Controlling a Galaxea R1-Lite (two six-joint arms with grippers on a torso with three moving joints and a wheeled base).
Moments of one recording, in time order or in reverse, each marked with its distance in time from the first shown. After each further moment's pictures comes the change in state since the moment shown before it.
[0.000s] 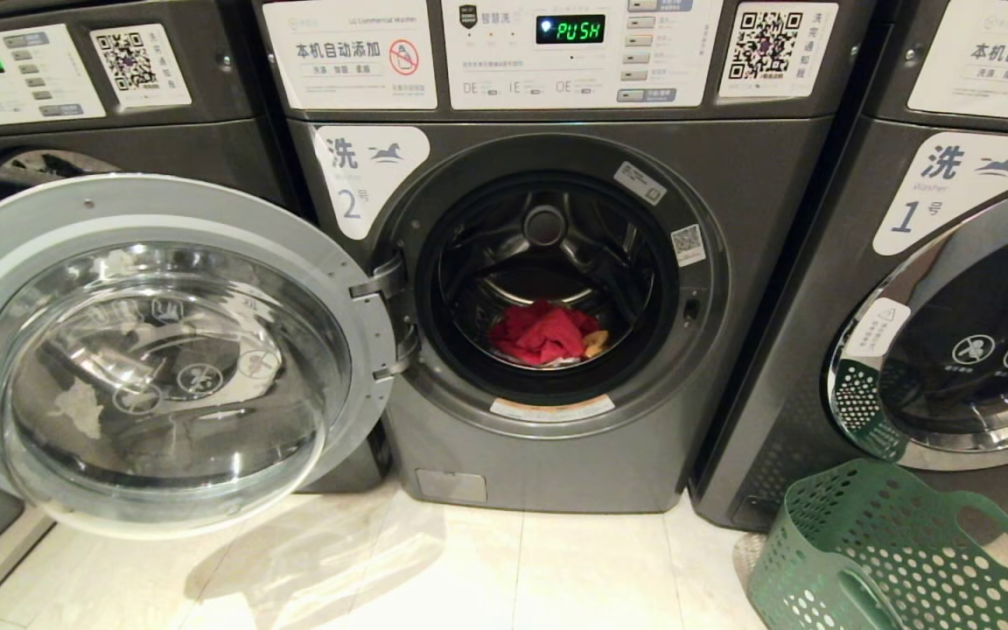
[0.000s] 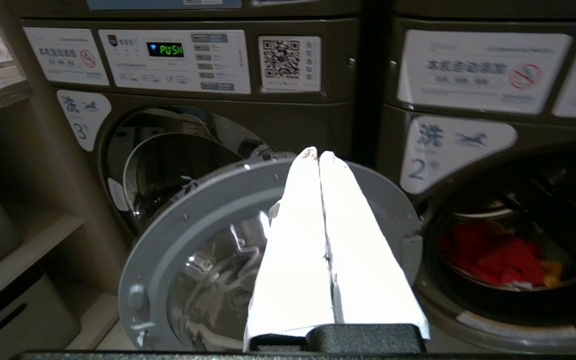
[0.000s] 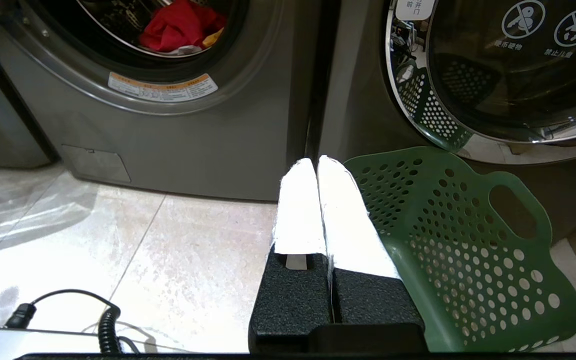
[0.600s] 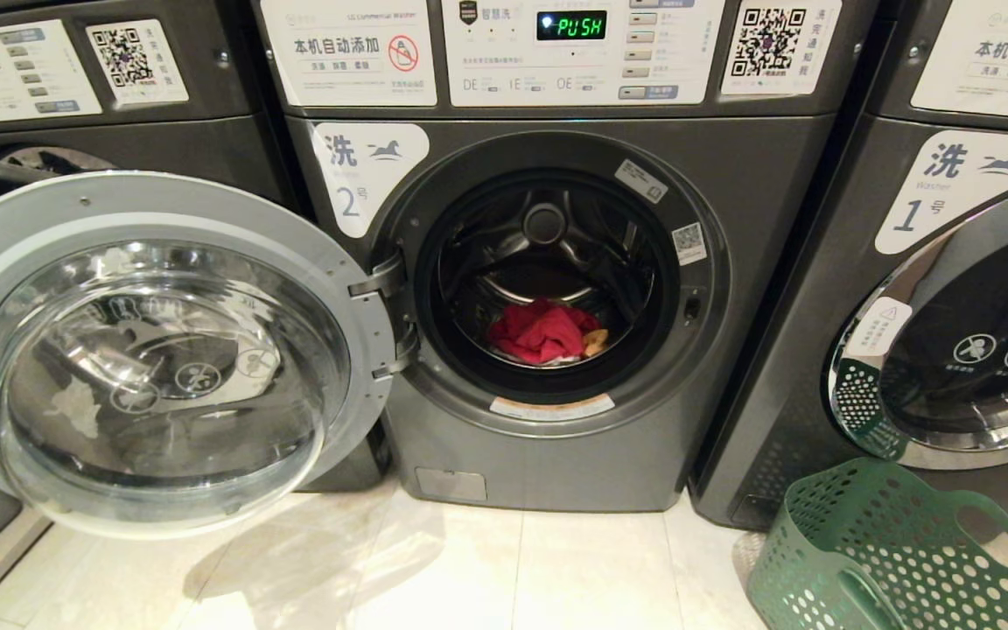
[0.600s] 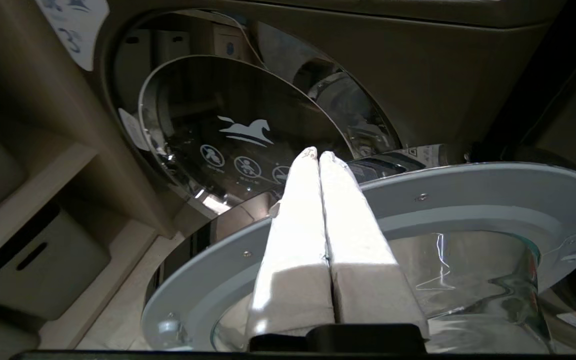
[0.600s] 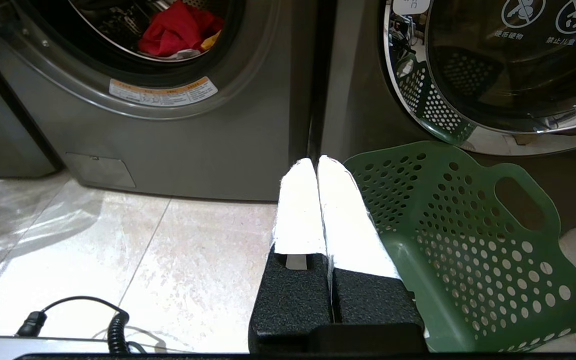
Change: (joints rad) left arm 0.448 0.627 -0.379 0.051 -0.389 -0.018; right arm 0.000 0.000 0.000 -0.001 -0.004 0.039
